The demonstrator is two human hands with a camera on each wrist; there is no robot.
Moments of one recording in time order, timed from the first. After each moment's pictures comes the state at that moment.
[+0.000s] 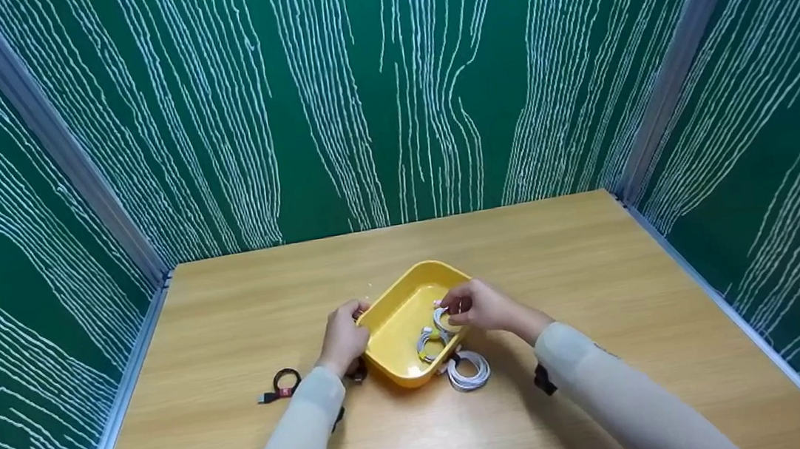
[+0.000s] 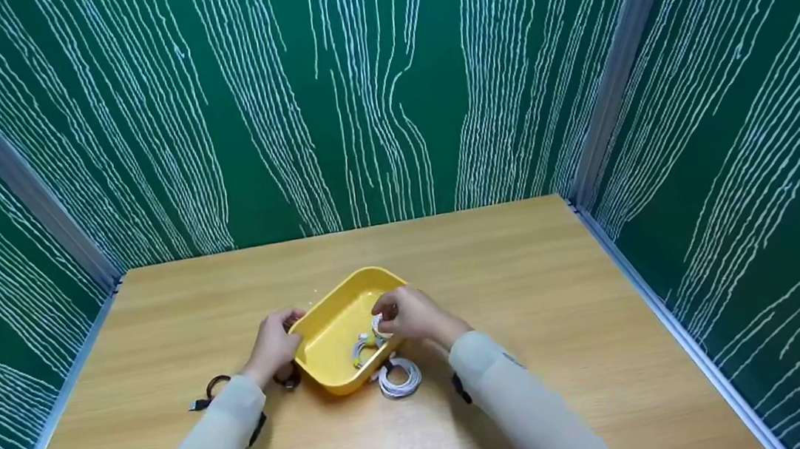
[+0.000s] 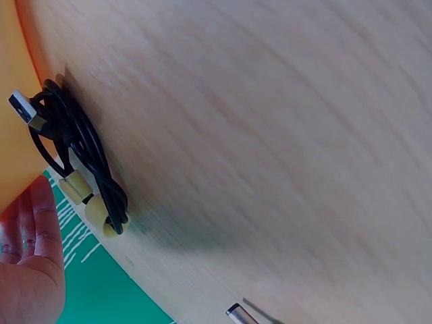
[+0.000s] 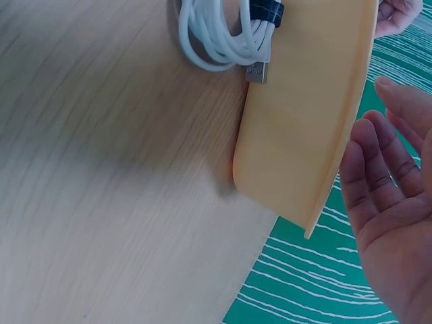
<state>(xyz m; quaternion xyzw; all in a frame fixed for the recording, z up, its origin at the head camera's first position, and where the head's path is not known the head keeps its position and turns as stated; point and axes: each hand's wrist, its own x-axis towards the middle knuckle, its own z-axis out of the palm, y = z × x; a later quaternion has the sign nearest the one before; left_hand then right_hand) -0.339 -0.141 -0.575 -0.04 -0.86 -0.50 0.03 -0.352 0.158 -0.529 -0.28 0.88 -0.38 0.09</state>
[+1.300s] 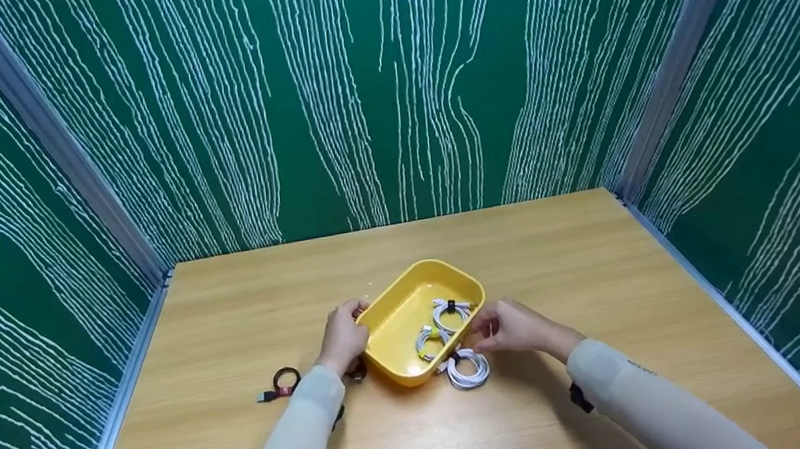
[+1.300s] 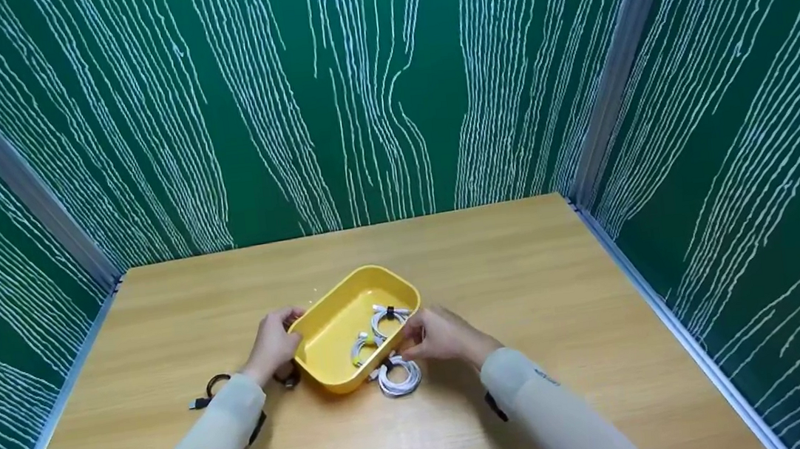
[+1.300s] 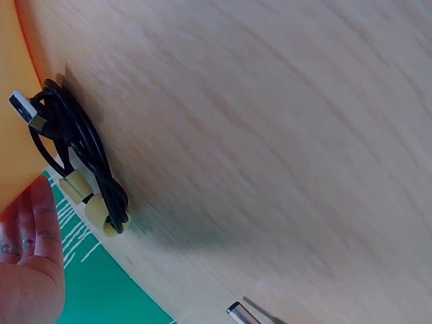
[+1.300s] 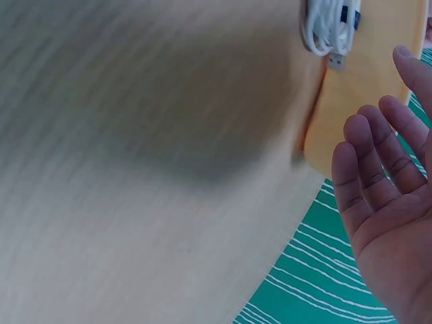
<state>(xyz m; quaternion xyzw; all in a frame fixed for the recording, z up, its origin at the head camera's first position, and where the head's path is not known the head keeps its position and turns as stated) -0.342 -0.141 -0.577 -0.04 -0.87 -0.49 0.03 -0.327 0.203 -0.555 -0.29 0.89 -0.33 0.10</state>
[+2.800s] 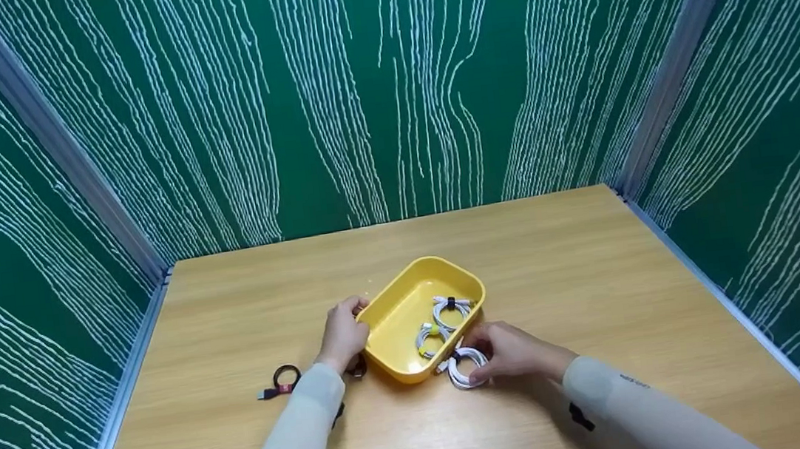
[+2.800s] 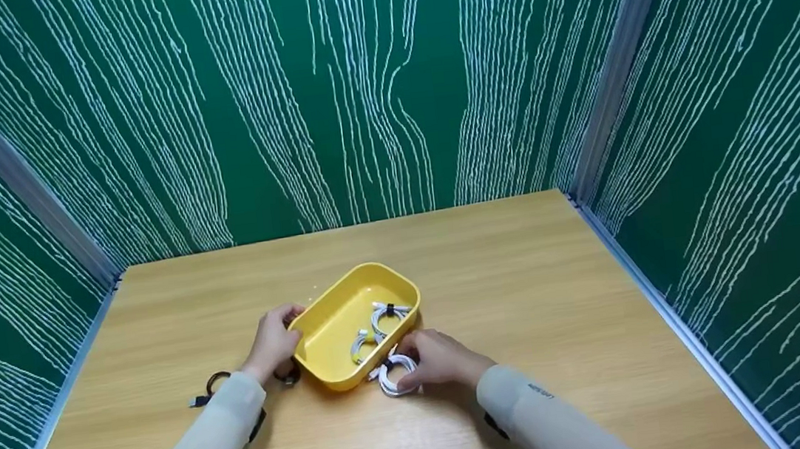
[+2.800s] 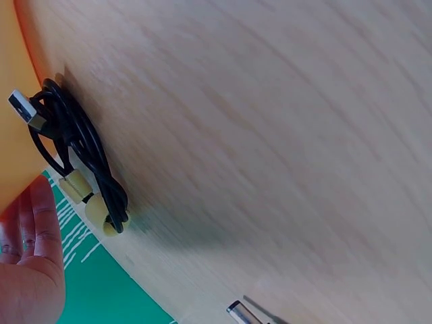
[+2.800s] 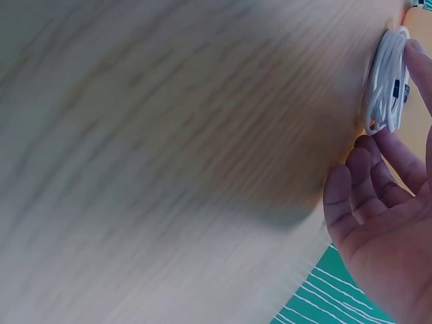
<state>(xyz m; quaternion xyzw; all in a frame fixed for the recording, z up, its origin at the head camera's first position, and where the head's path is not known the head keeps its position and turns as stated) -0.341 -0.143 -0.577 -0.07 -0.88 -0.47 0.06 -0.304 0.189 -0.587 -0.28 0.89 -0.33 0.13</state>
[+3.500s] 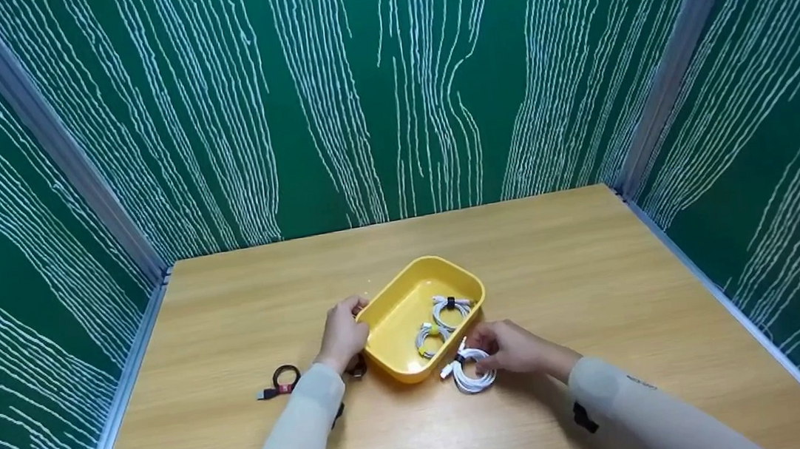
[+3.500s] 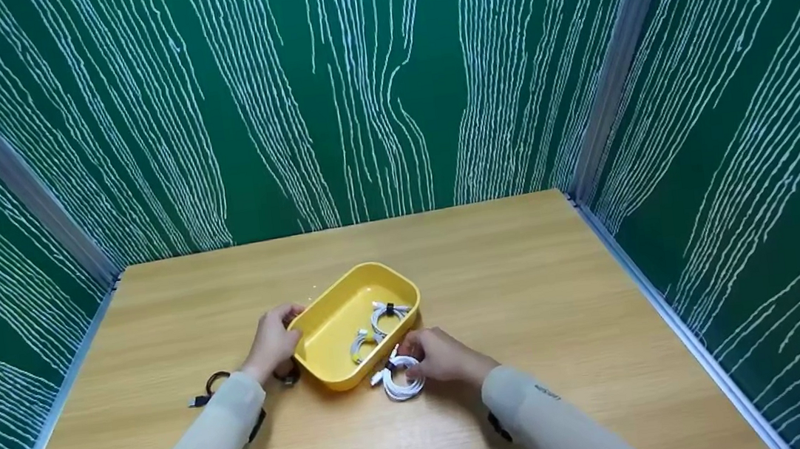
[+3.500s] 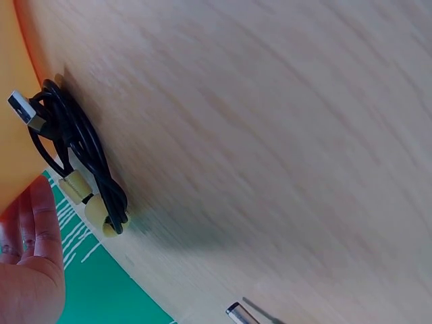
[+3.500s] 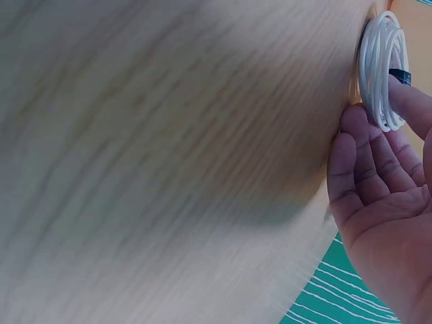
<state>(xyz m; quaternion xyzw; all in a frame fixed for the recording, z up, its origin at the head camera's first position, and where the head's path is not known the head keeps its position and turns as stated) -0.340 -0.142 -0.576 -0.05 -0.88 -0.48 0.04 -0.301 0.195 -0.584 -0.26 0.86 -0.41 0.16</state>
